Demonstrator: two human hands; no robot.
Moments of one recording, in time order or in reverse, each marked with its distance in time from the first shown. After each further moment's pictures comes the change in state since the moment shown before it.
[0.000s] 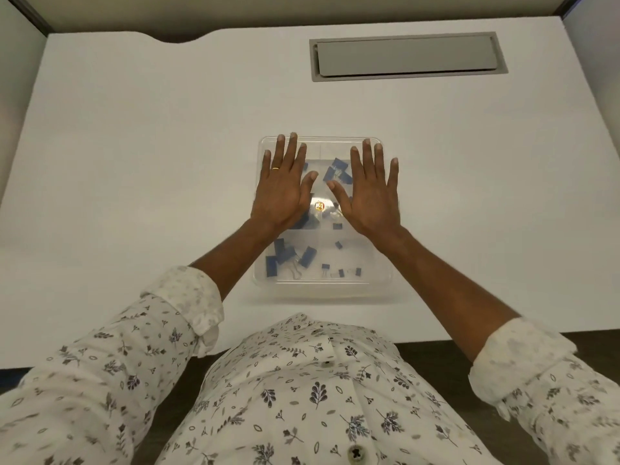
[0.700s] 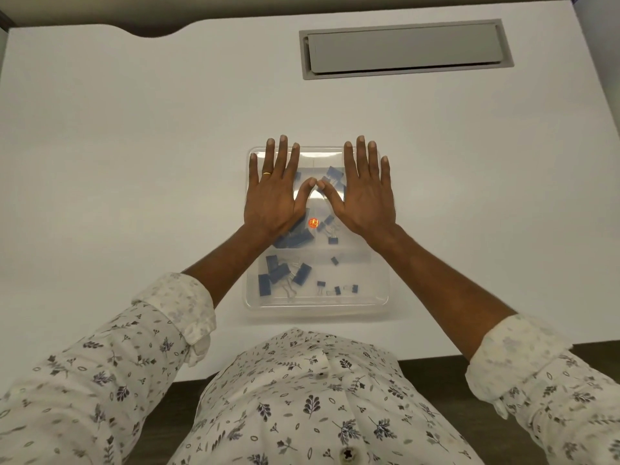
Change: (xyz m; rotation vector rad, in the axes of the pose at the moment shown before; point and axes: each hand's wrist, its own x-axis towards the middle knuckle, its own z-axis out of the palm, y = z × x) left_hand 0.029 -0.012 0.017 0.112 0.014 -0.003; right_hand 0.039 0.007 0.016 0.025 -0.043 0.005
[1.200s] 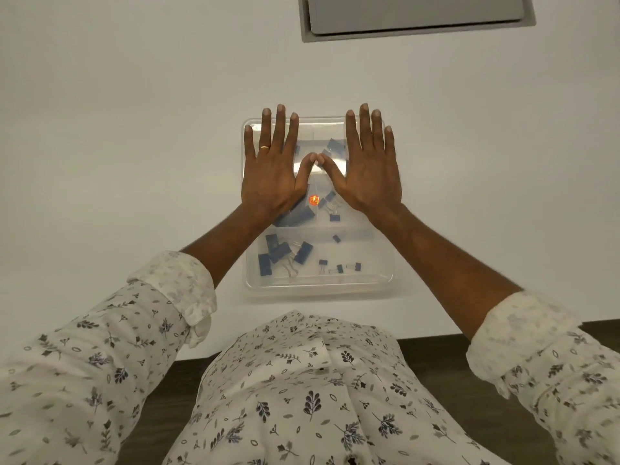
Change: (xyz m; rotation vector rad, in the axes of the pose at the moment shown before) left_hand 0.000 0.002 0.004 0.025 0.014 -0.003; right_hand 0.002 0.000 -0.002 -0.007 -0.003 -0.011
